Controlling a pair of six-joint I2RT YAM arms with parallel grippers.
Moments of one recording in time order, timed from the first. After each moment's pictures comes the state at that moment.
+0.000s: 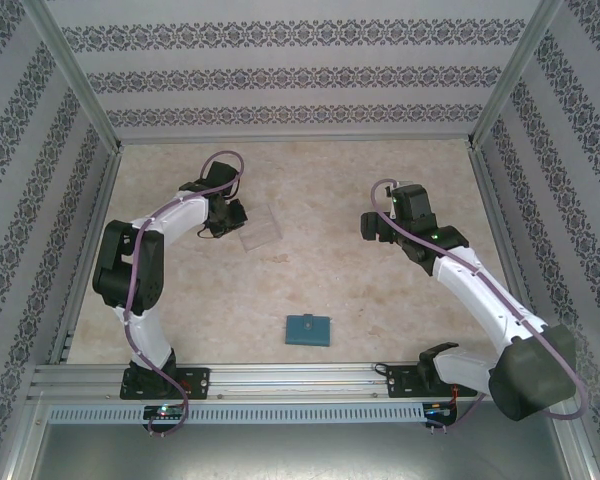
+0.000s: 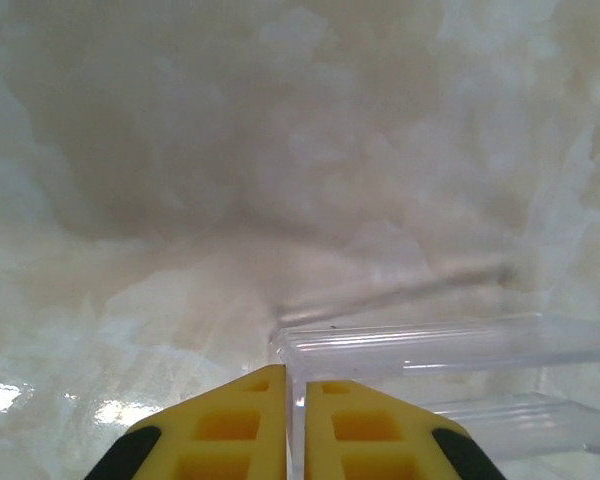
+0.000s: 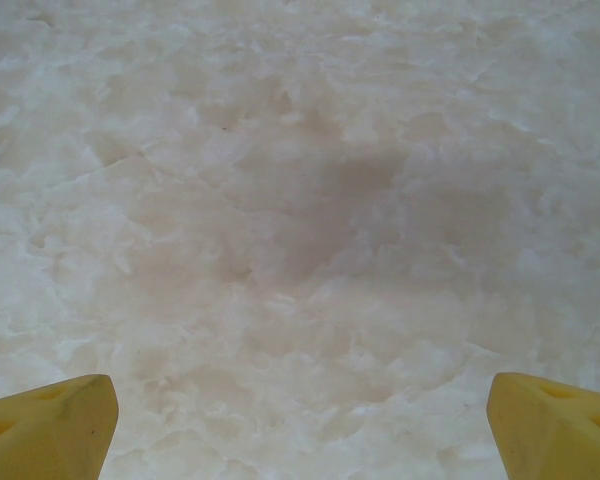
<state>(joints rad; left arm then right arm) -0.26 1.85 1.31 -0.64 0.06 -0.70 0.32 1.19 0.91 -0.50 0.15 0.24</state>
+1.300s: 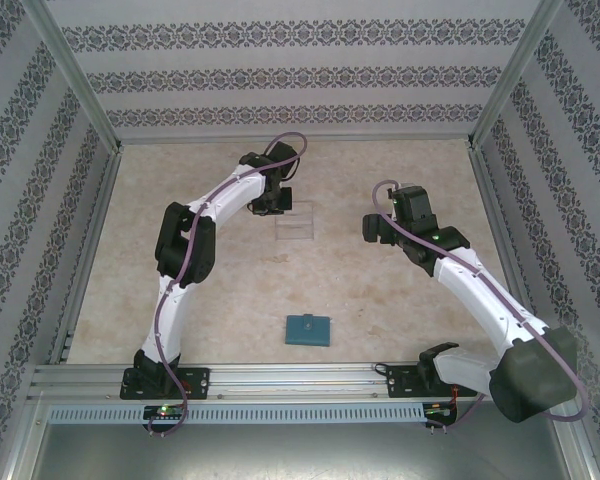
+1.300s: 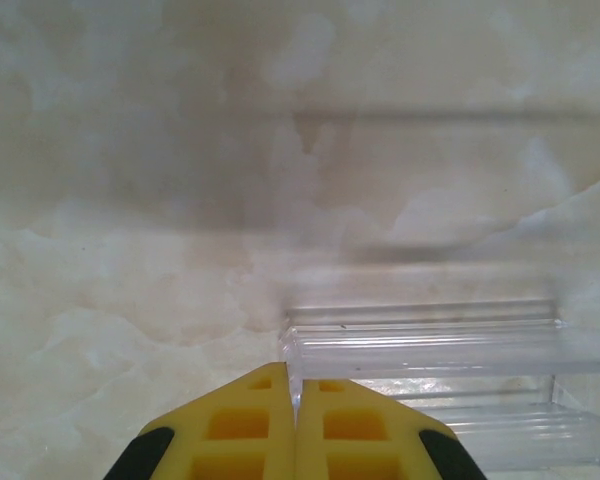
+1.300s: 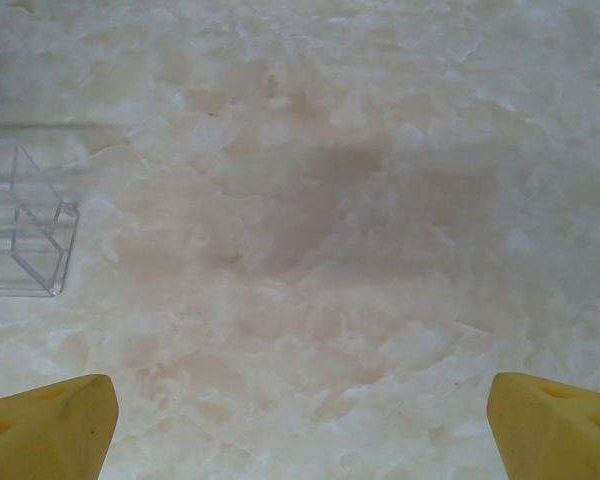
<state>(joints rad) -0.46 2.28 2.01 -1.02 -0.06 -0.53 0.32 1.18 0.91 -0.54 0.16 0.26</state>
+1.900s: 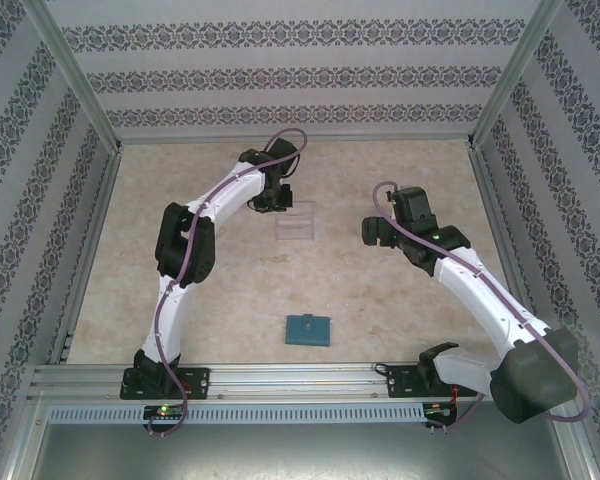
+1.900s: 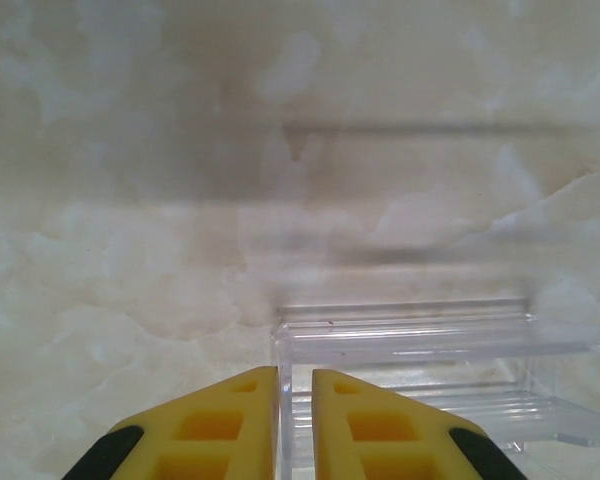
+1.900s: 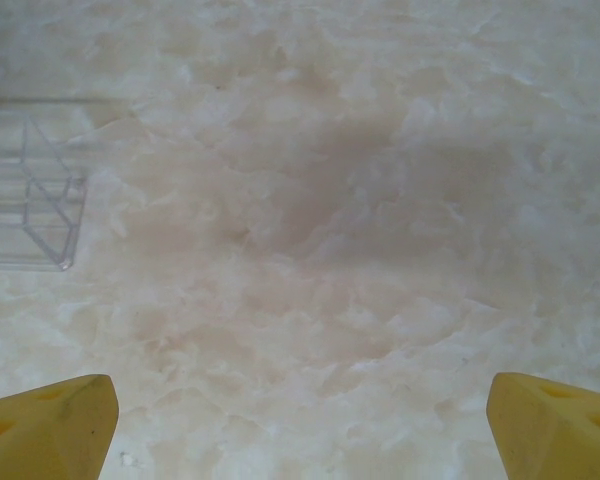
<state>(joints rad) -0.46 2.28 2.05 -1.05 -0.05 -0.53 0.34 1.17 0.93 -0.61 0.14 0.27</state>
